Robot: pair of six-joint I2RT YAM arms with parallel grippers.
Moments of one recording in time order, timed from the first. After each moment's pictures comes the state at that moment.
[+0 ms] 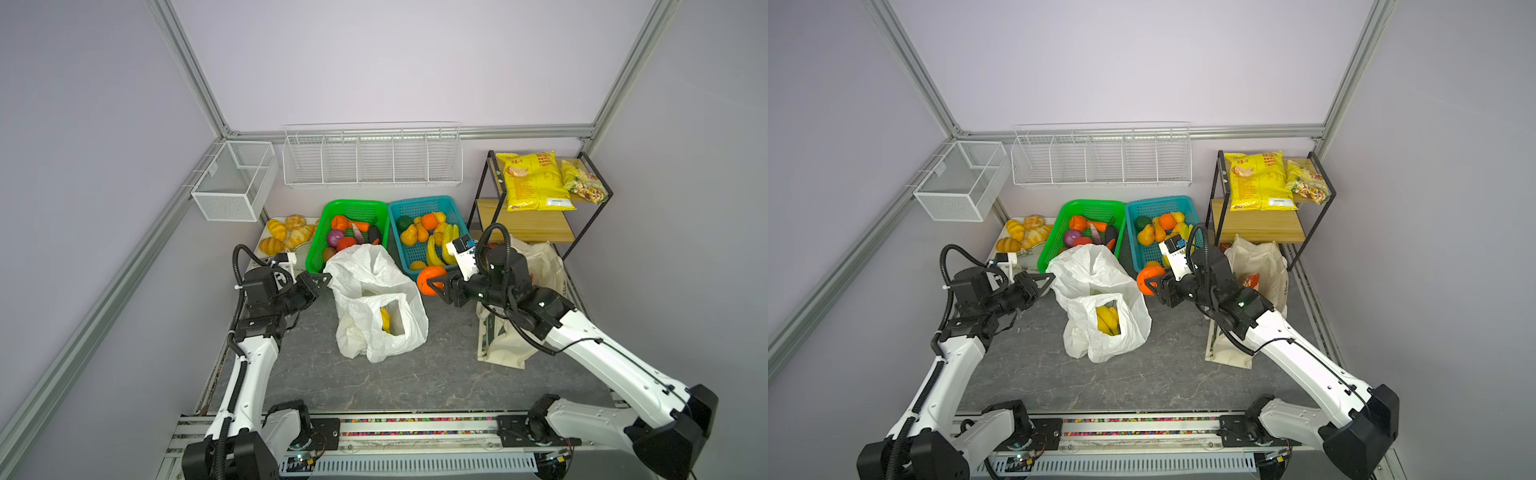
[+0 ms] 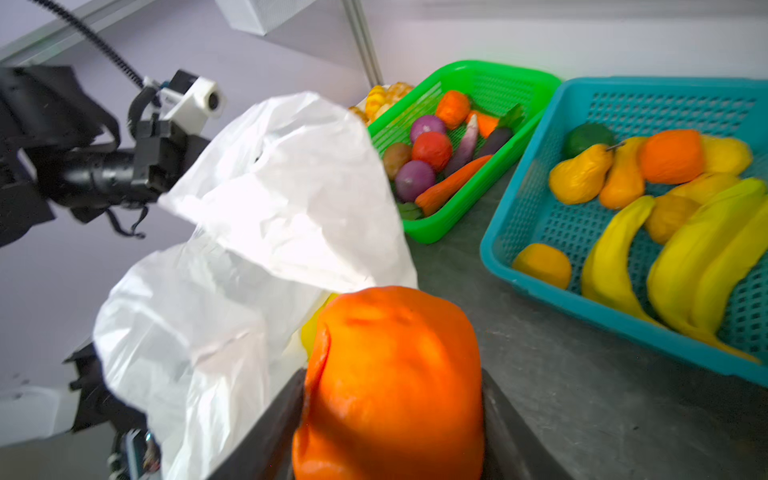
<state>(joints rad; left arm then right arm) 0.11 1.02 0.72 -0.14 0.79 -0.76 0.70 1.14 1.06 -0.38 -0.26 0.22</state>
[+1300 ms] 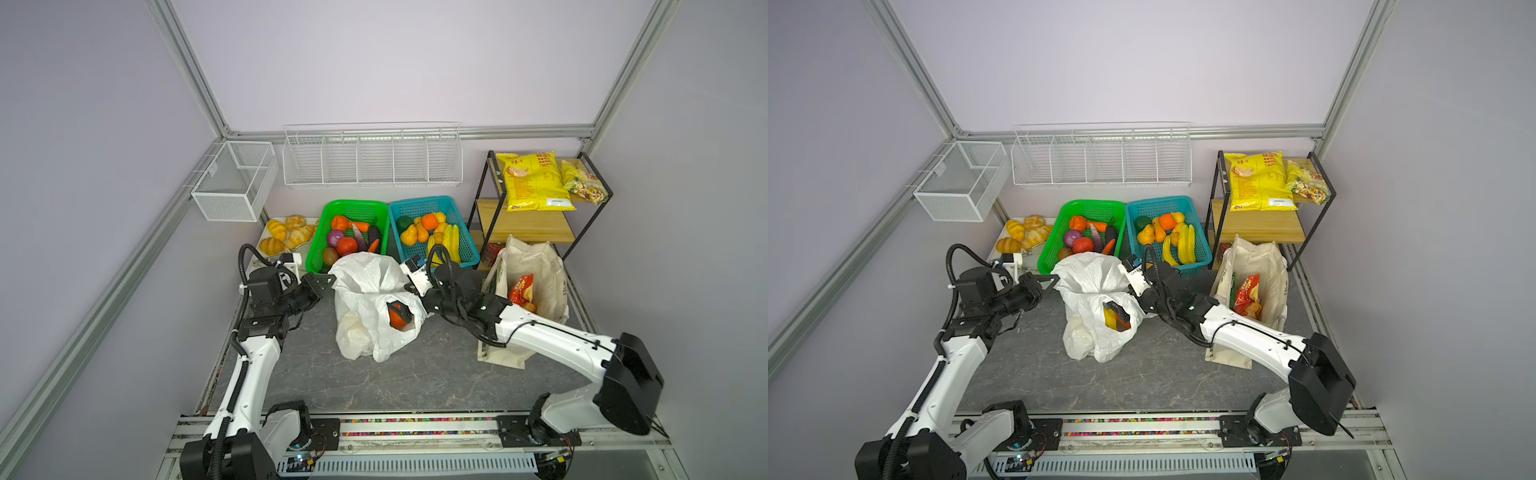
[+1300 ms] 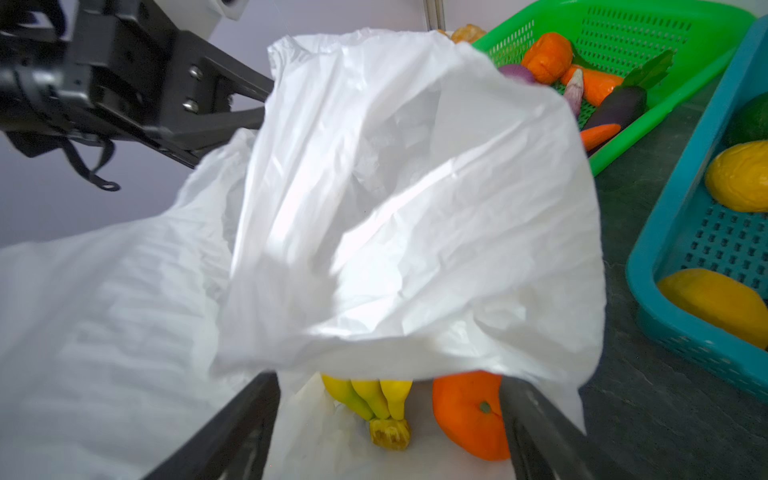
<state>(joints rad) 0.07 1.02 0.72 -0.15 0.78 -0.75 0.85 1.38 1.02 -0.09 -0.22 0.20</state>
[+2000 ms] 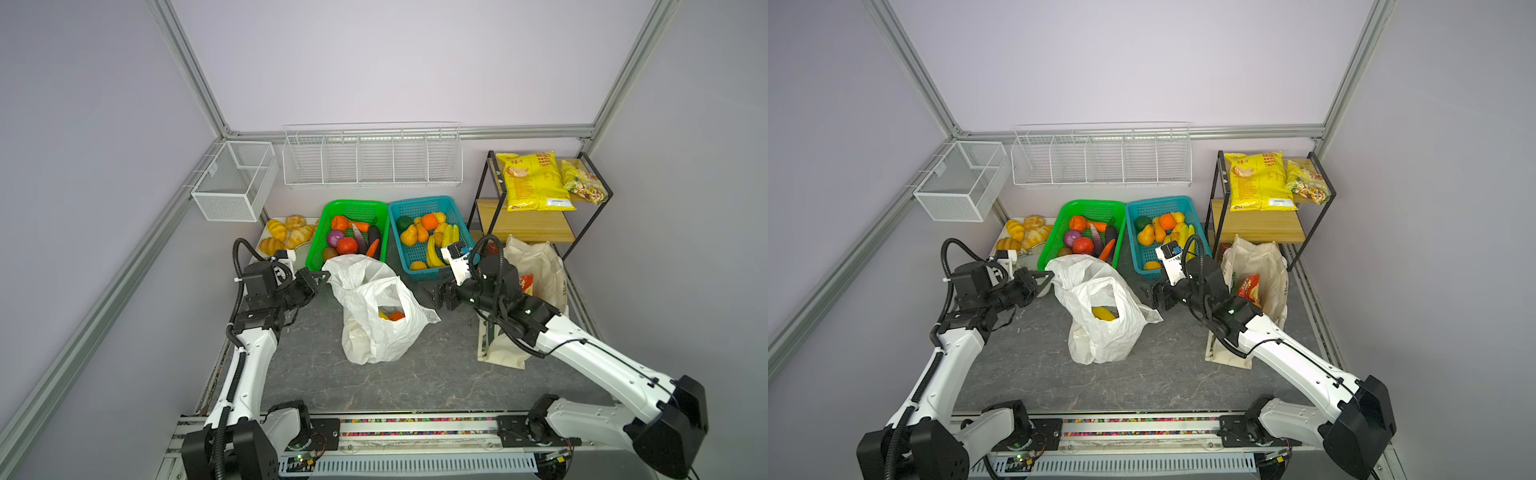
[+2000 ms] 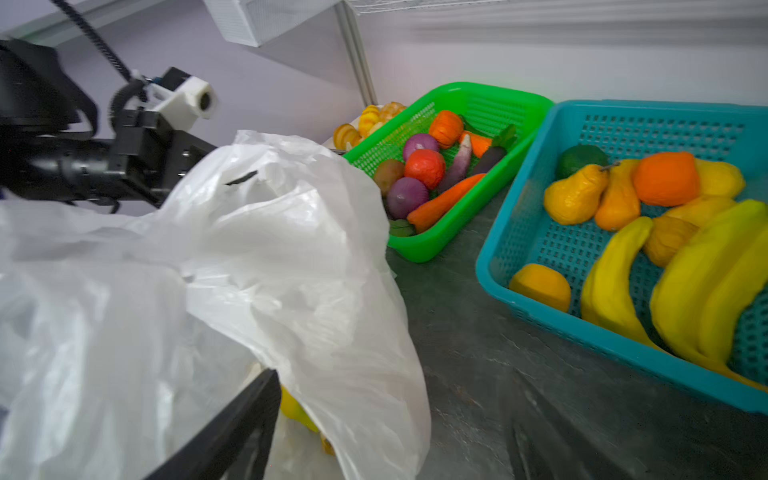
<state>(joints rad) 0.12 1.07 0.80 -0.22 0.77 -0.72 0.70 1.19 0.98 -0.17 -0.10 0.21</state>
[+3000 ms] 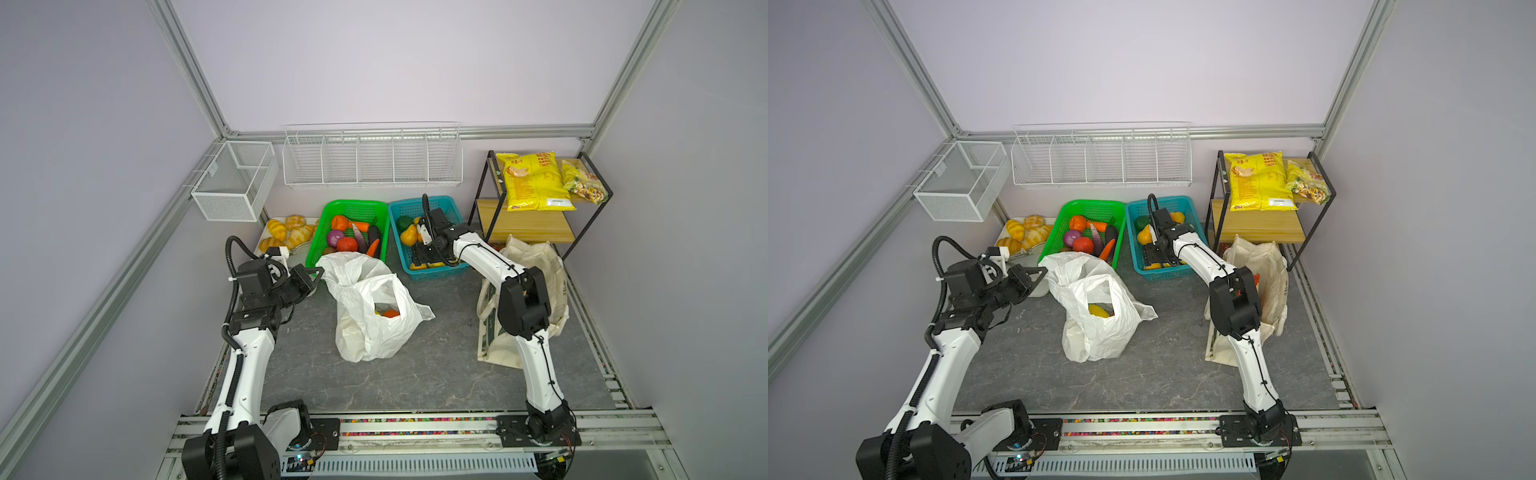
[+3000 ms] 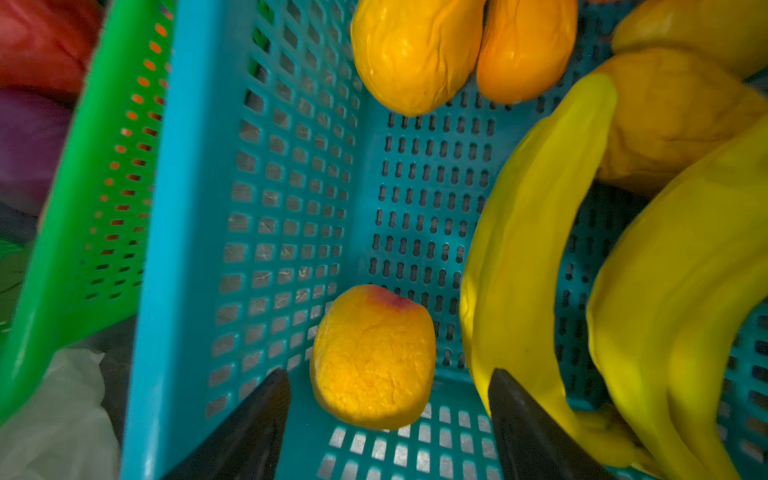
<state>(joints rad) 0.14 1.06 0.81 -0.21 0.73 -0.71 0.51 2.32 2.10 -0.85 -0.06 0.23</state>
